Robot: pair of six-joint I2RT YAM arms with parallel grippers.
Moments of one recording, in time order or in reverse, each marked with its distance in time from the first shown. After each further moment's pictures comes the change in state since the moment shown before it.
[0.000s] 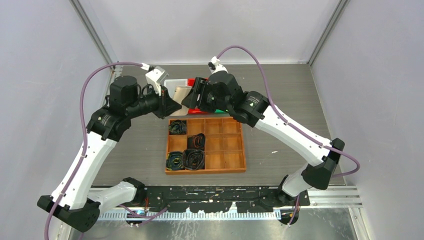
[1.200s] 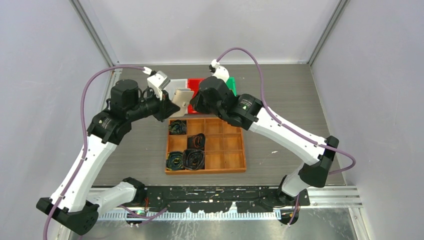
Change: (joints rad) left arm -0.013 -0.031 -0.054 0.014 -0.044 0.100; right arm 0.076 0.050 0.056 -0.061 0.267 0.058
